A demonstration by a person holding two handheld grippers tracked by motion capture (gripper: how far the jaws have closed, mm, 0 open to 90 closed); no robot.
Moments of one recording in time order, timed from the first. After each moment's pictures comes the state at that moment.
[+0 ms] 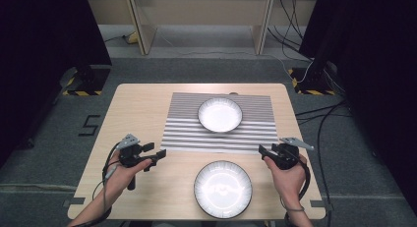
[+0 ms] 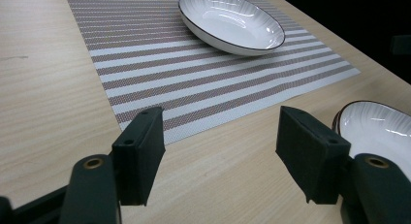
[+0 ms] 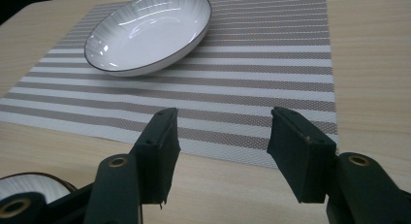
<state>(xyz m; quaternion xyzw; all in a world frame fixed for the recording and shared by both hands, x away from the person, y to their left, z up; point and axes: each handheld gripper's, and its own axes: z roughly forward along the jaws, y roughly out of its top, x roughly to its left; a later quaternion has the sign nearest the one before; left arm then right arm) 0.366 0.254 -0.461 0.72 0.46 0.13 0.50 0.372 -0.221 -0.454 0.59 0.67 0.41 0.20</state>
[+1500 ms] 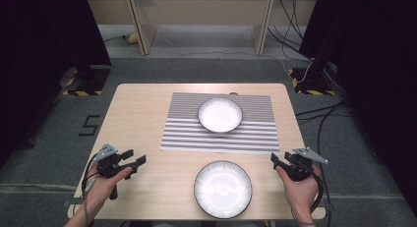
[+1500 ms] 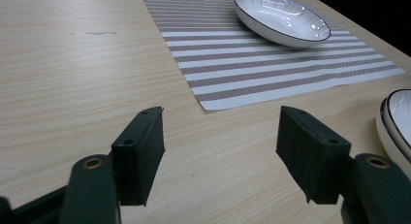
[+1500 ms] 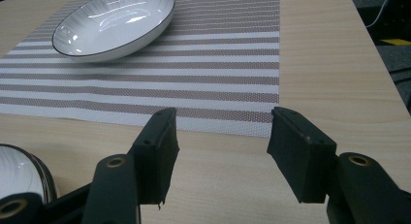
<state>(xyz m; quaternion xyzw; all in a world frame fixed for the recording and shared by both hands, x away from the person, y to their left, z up) 0.340 0.309 -0.477 0.70 0.50 0.17 0.48 0.344 -0.251 -0.464 0.60 0.65 0.40 0.23</state>
